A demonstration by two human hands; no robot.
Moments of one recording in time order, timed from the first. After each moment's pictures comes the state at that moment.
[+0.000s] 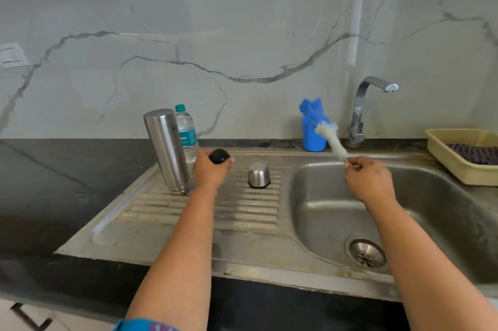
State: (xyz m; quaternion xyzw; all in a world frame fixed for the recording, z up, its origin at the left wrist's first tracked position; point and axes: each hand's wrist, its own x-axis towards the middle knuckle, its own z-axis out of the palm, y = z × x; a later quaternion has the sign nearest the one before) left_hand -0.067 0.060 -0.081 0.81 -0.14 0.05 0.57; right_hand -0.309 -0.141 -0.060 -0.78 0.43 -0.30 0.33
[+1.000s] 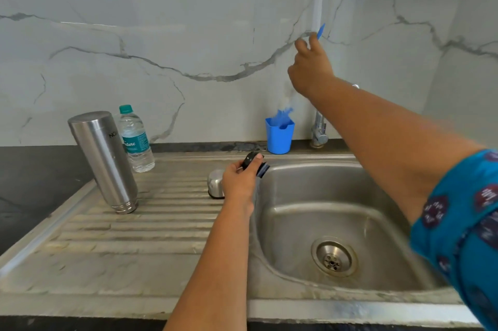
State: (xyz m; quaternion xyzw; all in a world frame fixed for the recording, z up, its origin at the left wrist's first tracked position) left_hand -0.149 -0.069 -0.100 0.60 -0.09 -0.20 0.77; right_hand -0.198 -0.234 0.103 -0.78 0.33 -0.07 -0.53
